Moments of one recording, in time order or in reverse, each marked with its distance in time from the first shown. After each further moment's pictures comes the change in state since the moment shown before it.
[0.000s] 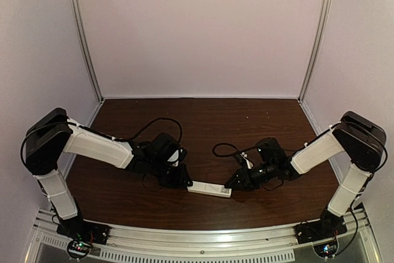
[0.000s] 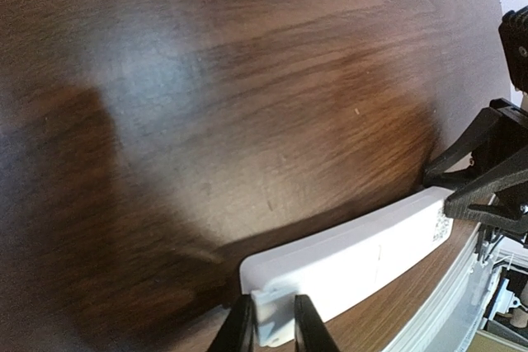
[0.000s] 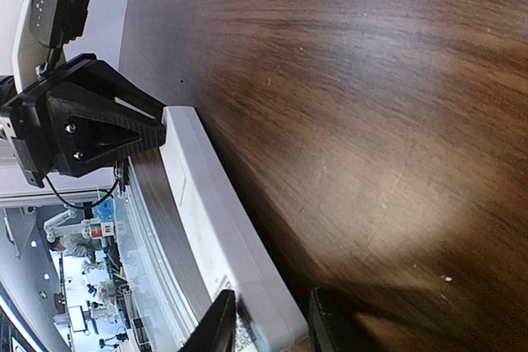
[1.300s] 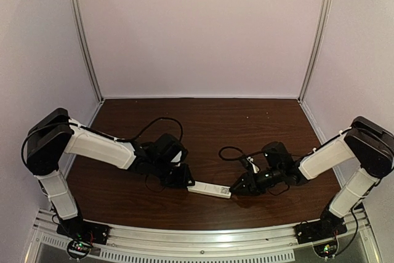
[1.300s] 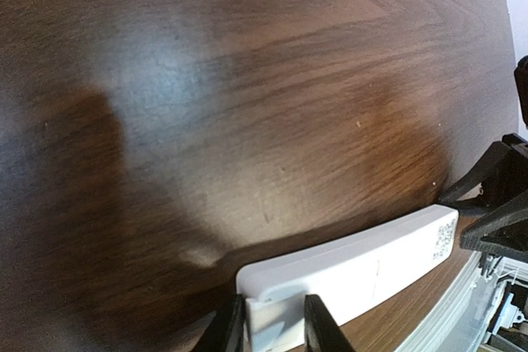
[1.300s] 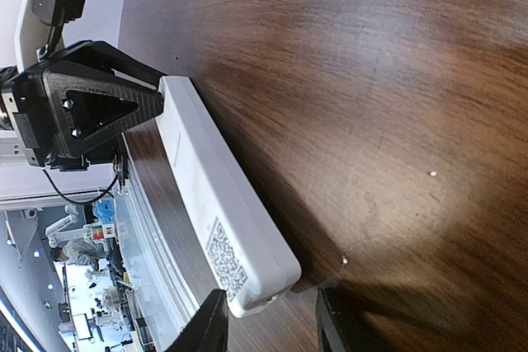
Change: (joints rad) left arm -0.024 0.009 0.024 -0.016 -0.060 -0.034; right arm 0.011 -0.108 -0.103 0.001 0.029 0.043
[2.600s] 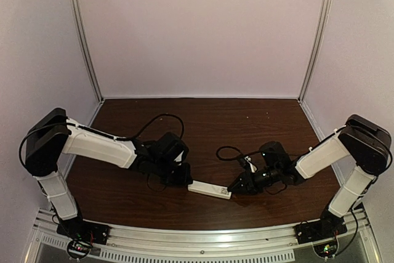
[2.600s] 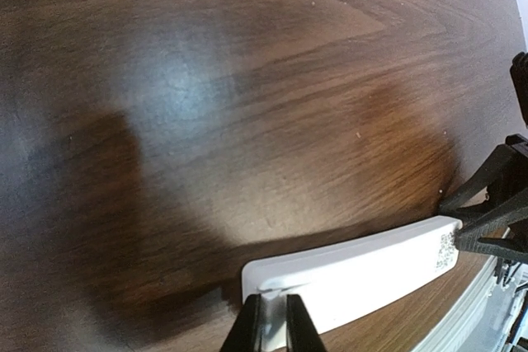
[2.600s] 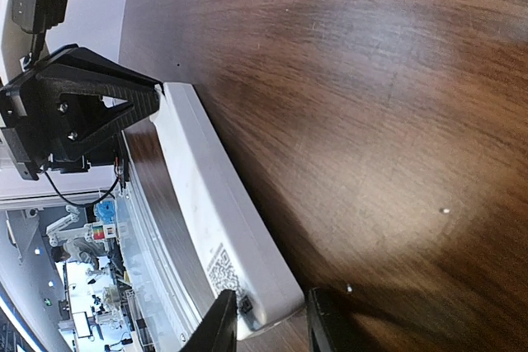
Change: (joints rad) left arm -0.028 -0.006 0.042 -0.075 -0.085 0.021; right arm 0.004 0.052 0.025 0.038 -0.007 0.002
